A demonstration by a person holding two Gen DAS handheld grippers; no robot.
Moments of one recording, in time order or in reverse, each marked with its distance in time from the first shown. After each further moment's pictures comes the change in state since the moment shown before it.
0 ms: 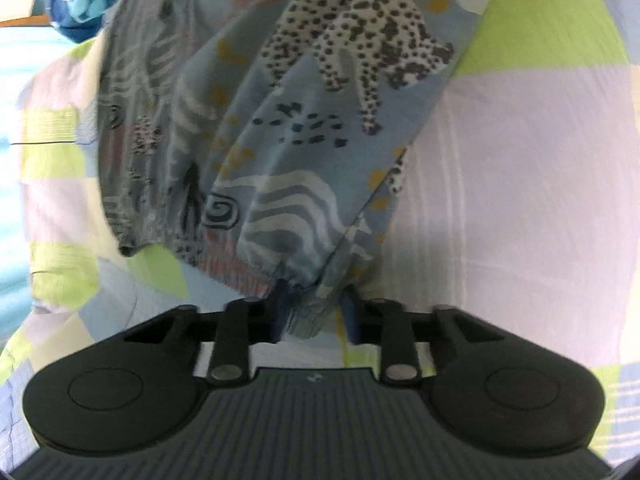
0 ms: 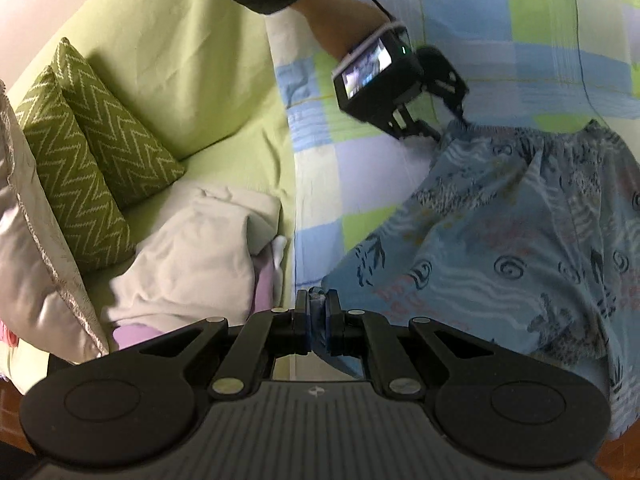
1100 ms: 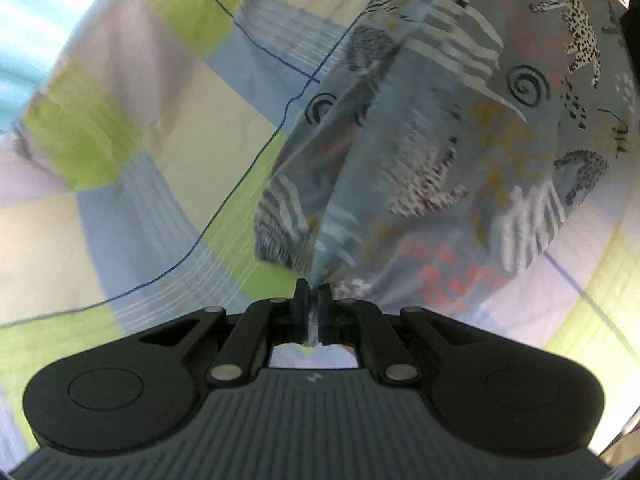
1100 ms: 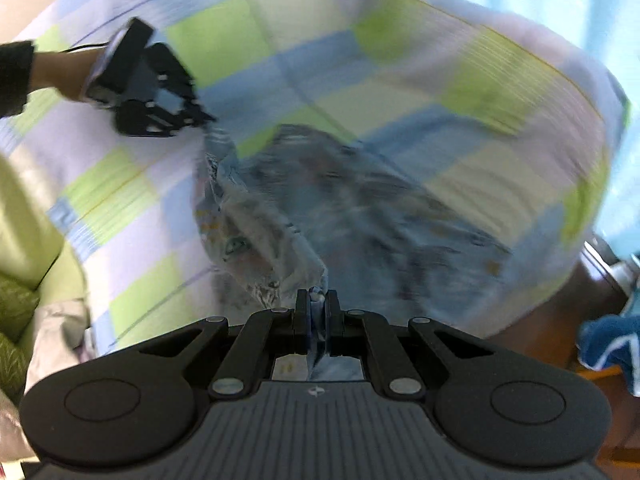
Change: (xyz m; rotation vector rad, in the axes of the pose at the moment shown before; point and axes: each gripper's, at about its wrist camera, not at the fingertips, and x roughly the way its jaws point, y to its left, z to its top) left arm 0.048 0.301 0.015 -0.753 0.068 -0.302; right arm -0.164 -0.279 -0.038 0.449 -0.061 -0.312
